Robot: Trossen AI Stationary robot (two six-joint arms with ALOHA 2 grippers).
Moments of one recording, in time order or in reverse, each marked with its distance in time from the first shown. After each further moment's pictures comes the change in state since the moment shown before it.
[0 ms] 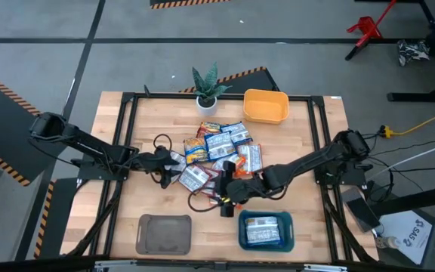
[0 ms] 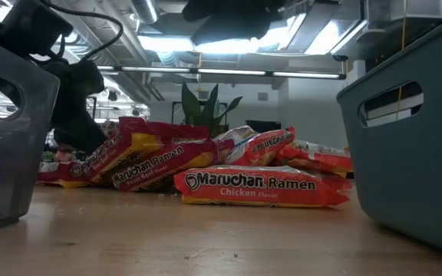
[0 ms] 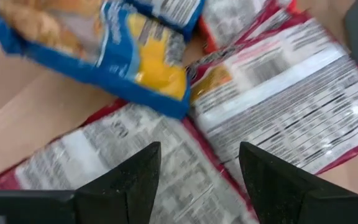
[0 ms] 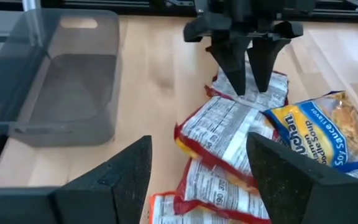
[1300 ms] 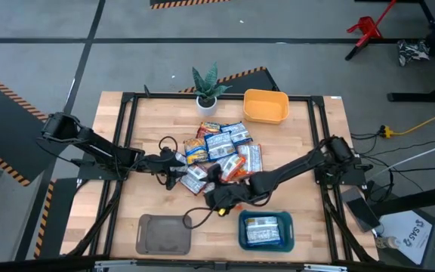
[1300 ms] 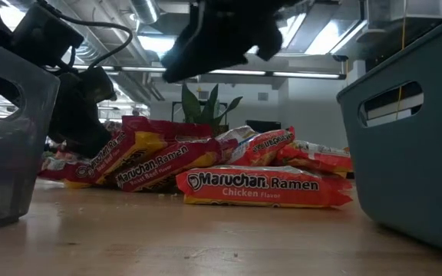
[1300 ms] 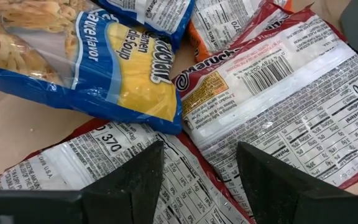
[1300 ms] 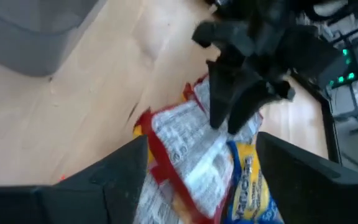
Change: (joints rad) left arm 0.011 0.247 0.002 0.195 0.015 0.013; right arm -0.005 0.173 0.097 0.014 0.106 -0.586
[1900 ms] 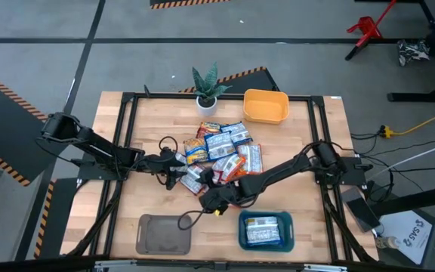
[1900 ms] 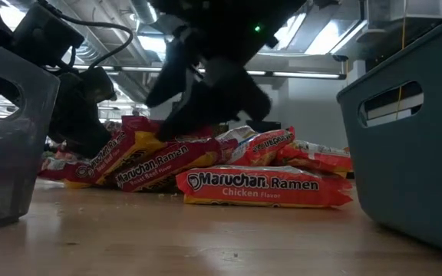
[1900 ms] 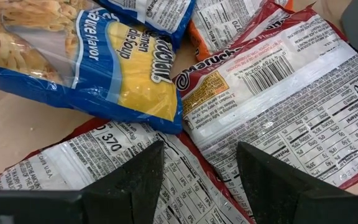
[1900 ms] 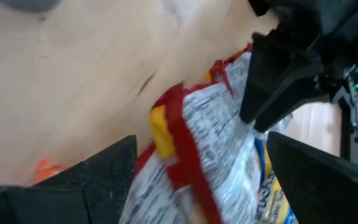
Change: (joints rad) left arm 0.000 0.000 0.000 -0.013 0.003 -0.008; right arm -0.030 0.140 0.077 -0.043 -0.019 -0.128
